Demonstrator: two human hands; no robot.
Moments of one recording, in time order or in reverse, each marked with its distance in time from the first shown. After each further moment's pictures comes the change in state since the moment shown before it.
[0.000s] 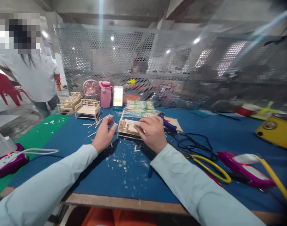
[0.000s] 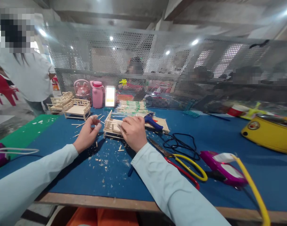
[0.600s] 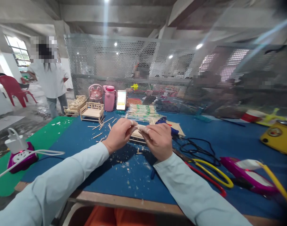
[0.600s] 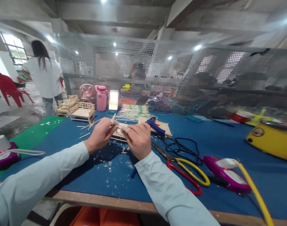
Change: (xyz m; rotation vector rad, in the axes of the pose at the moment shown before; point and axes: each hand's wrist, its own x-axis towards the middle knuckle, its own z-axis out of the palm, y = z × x) left_hand 0.007 0.041 0.009 0.178 -0.025 0.636; right_hand -0.007 -0.010 -0.011 0.034 0.202 -0.047
